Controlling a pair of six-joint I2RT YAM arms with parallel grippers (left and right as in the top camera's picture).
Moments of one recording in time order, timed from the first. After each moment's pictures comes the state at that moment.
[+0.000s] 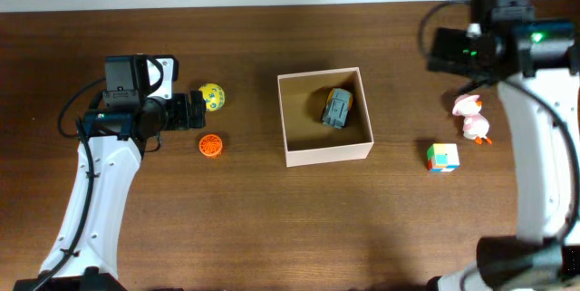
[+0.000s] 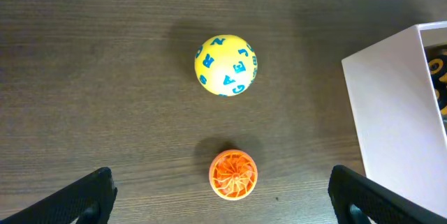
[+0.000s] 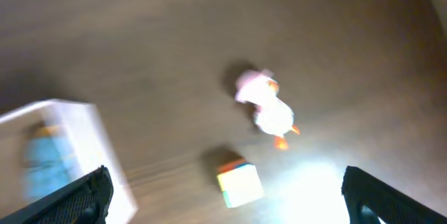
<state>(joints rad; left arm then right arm) 0.04 1.48 1.21 -0.69 0.16 0.01 -0.02 1.72 1.96 -1.33 0.26 0.27</state>
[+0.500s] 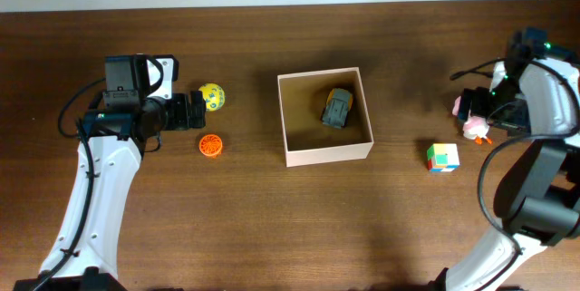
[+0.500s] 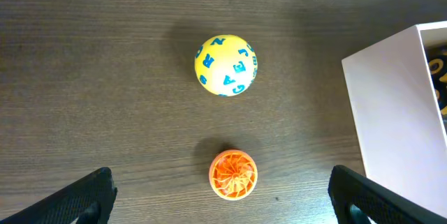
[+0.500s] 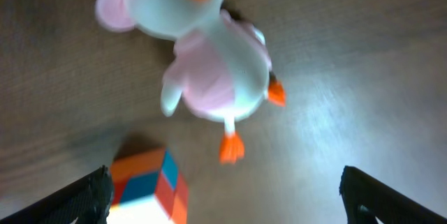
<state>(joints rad) 0.04 1.48 1.21 -0.69 0.16 0.01 -0.37 2.03 1.68 -1.19 0.05 -0.01</state>
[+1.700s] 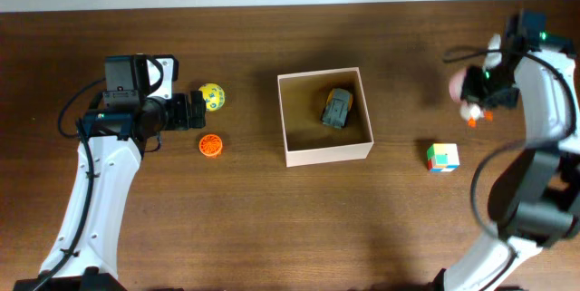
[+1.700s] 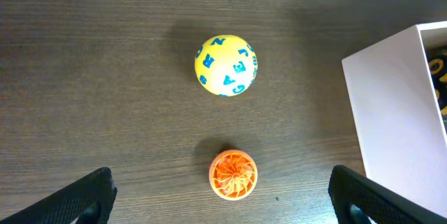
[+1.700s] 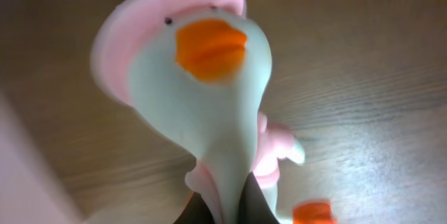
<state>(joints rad) 0.04 1.48 1.21 -0.69 0.16 0.01 -0.26 1.96 1.78 -1.16 -0.05 0.05</state>
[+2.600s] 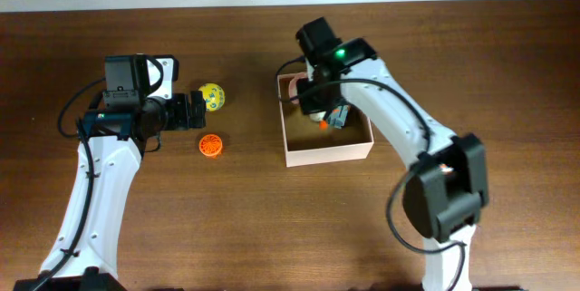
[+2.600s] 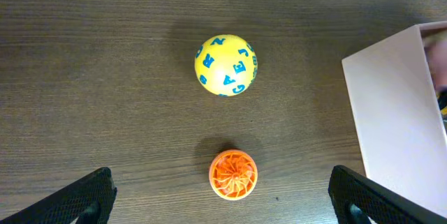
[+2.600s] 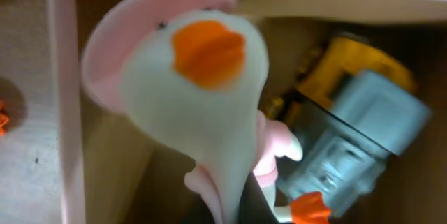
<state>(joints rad) 0.04 1.48 1.21 -0.69 0.16 0.01 0.47 2.12 1.85 -1.04 -0.05 0.29</state>
